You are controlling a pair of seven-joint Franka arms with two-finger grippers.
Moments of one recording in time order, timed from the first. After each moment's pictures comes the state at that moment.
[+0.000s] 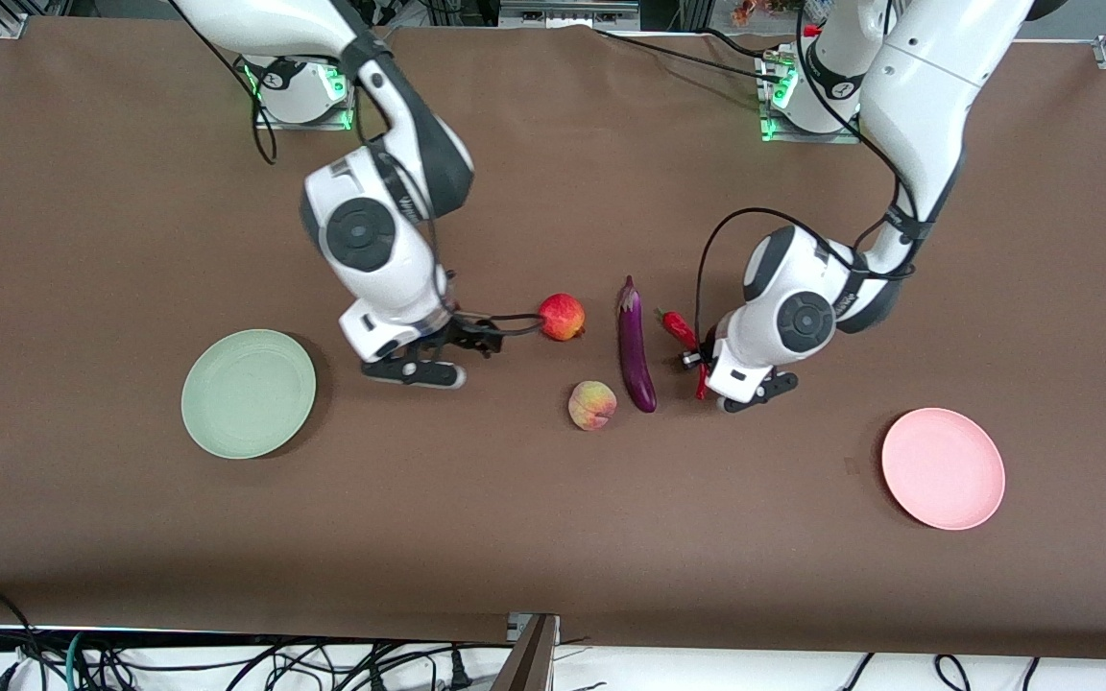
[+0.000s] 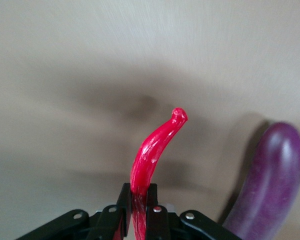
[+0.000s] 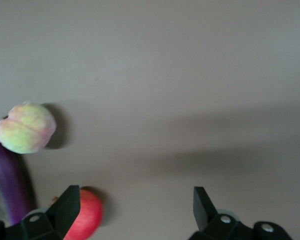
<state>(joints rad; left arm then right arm) -0.10 0.61 -0.29 -1.79 -0.06 2.23 -0.71 0.60 0.57 -0.01 -1.52 0.09 2.15 0.71</state>
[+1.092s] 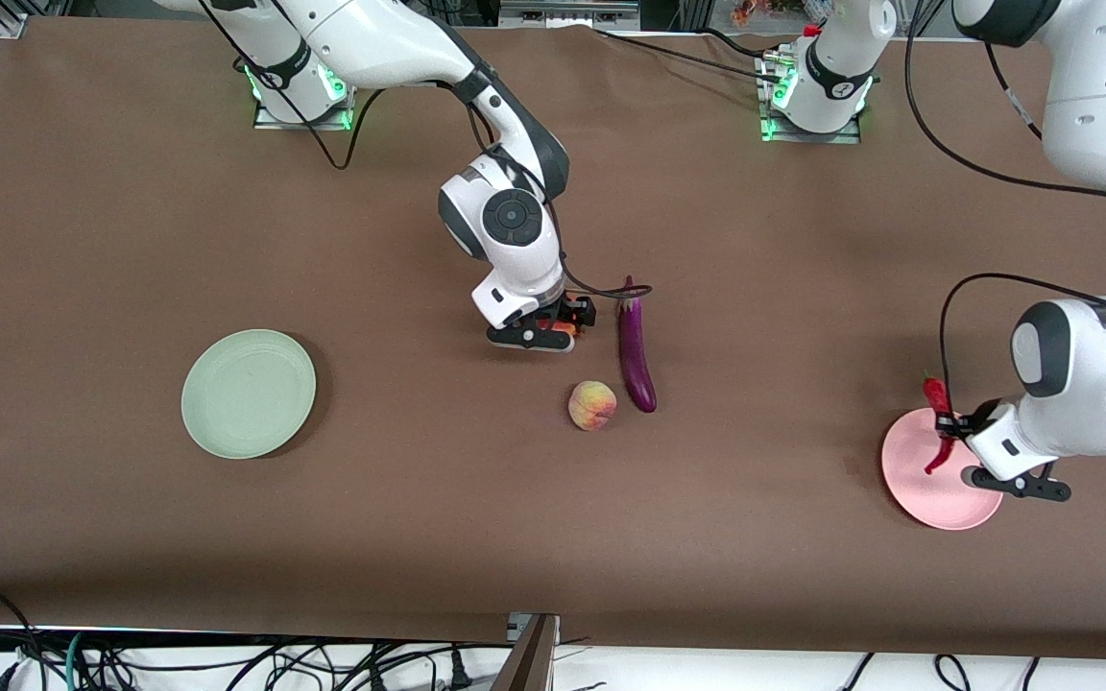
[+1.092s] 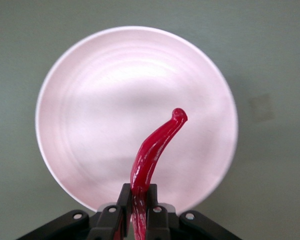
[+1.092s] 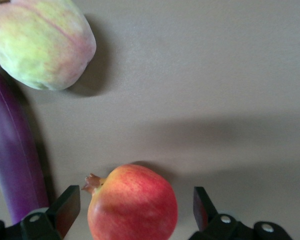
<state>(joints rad) 0.19 0.78 -0.04 -1.39 0.12 2.08 0.29 0.79 0.75 -0.01 -1.52 0.09 2.37 0.85</state>
